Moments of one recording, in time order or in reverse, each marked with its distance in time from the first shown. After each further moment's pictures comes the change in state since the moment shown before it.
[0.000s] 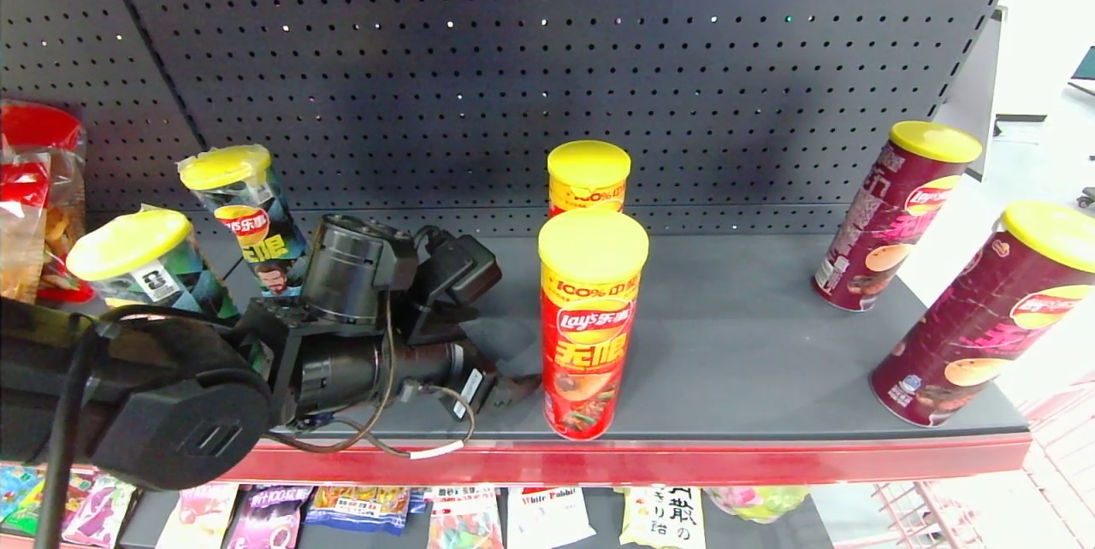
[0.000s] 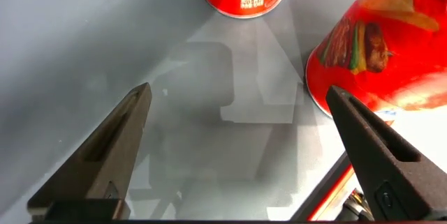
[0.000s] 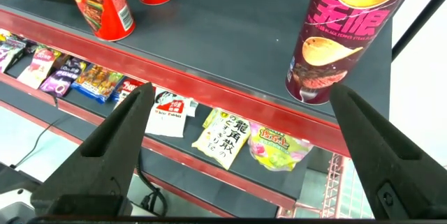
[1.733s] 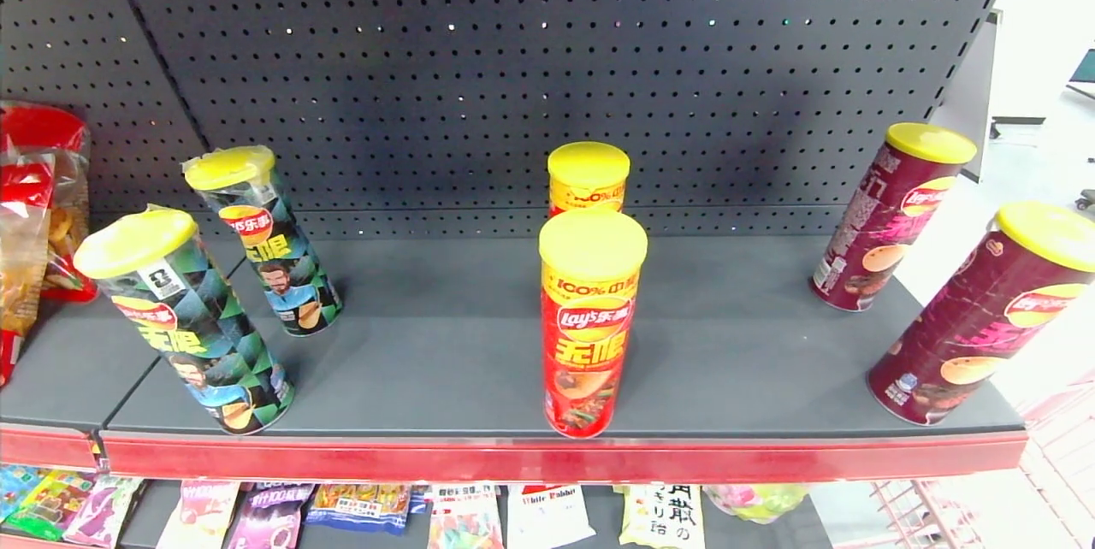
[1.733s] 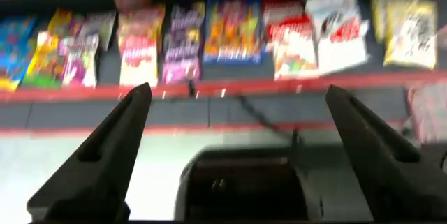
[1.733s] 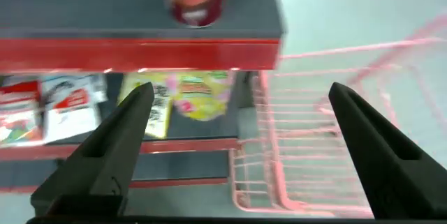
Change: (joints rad) left arm 0.612 -1.663 0.336 1.204 0.121 -0.145; right arm -0.352 -0.078 0.130 0.070 -0.129 0.006
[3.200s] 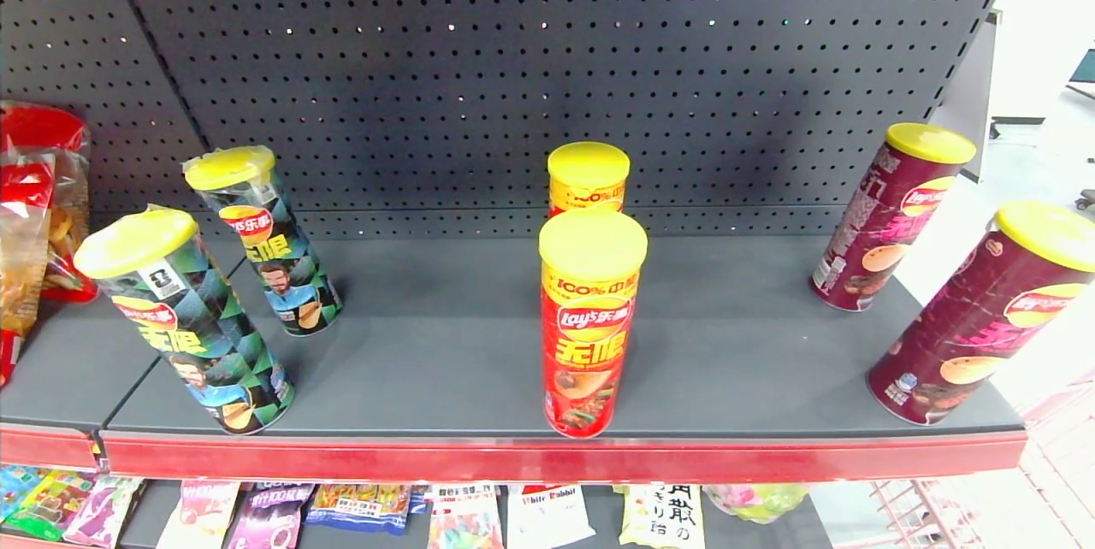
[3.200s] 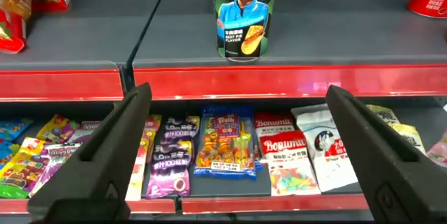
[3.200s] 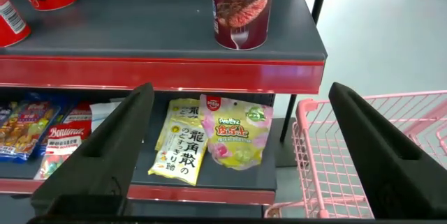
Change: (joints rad) left arm -0.007 -0.115 0.462 -0.789 -0.003 -0.054; right arm 0.015 -0.341 0.262 -0.205 0.129 0.060
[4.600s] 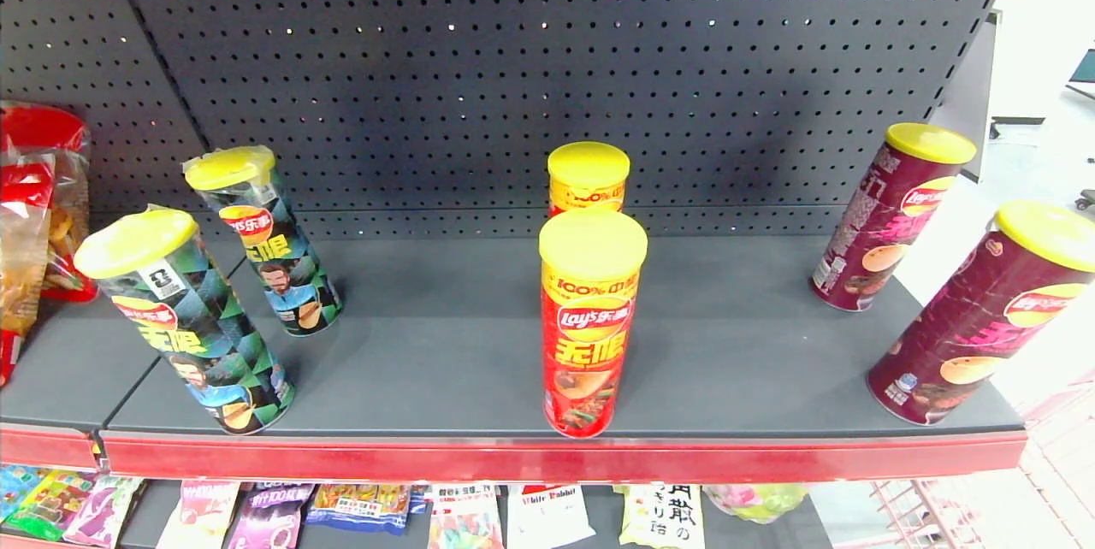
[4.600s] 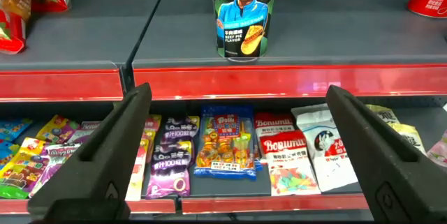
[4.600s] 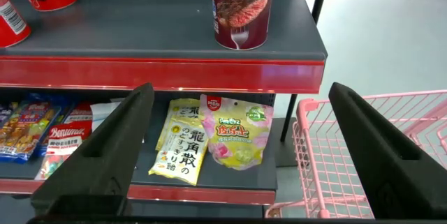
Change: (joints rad) left arm 0.000 0.001 0.000 0.000 -0.001 0.000; right arm 0.000 -0.001 0.000 0.000 0.000 0.003
